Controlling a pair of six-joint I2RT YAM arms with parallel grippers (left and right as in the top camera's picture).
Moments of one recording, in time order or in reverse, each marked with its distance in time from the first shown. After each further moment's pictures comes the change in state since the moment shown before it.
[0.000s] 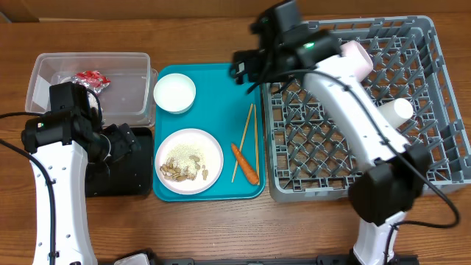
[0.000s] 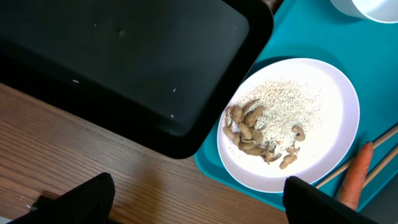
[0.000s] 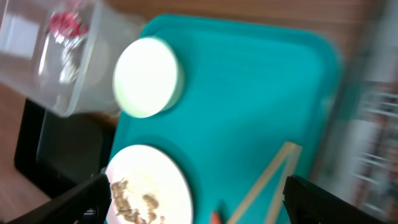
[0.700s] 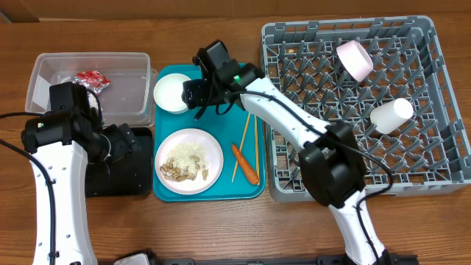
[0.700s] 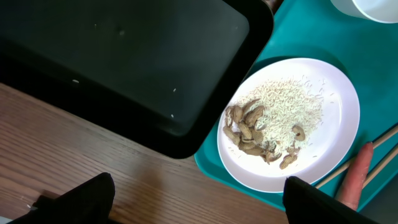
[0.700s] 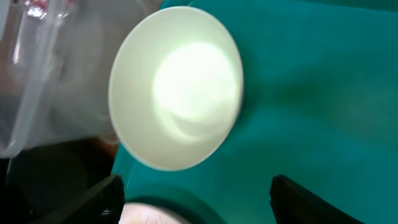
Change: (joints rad) left arm 0.000 0.000 0.000 -0.001 0.000 0.000; right arm 0.191 0.292 0.000 0.348 0.051 0.139
